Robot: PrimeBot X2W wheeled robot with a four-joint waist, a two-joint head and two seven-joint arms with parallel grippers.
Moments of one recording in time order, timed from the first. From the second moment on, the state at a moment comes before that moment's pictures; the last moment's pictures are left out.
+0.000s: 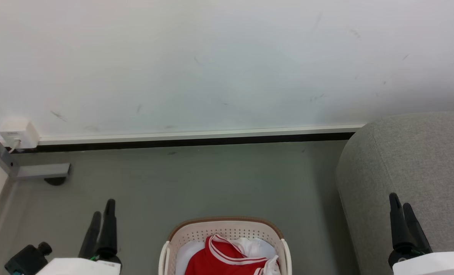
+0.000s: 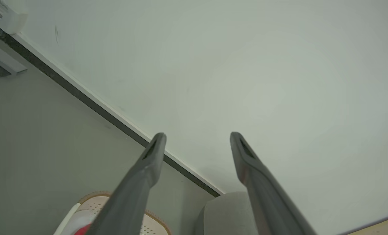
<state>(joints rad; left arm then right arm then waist) -0.03 0.05 0.06 0.11 -0.89 -0.10 -0.05 -0.06 -0.06 0.03 0.16 0.98 0.13 -0.05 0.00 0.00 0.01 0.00</state>
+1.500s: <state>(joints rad) 0.00 0.09 -0.01 0.11 -0.38 -0.04 -0.18 -0.06 -0.05 0.10 0.18 0.42 0.13 -0.17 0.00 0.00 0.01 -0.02</state>
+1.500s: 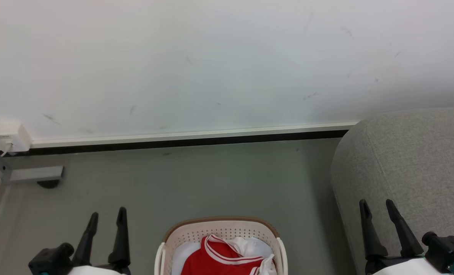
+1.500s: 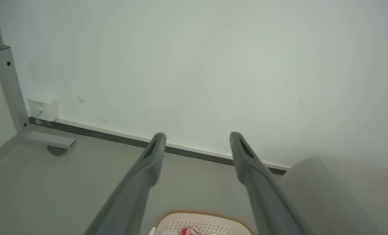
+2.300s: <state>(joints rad) 0.00 0.08 -0.01 0.10 -0.21 -0.06 -0.23 -0.06 -0.05 0.12 0.17 0.25 0.13 -0.22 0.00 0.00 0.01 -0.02</state>
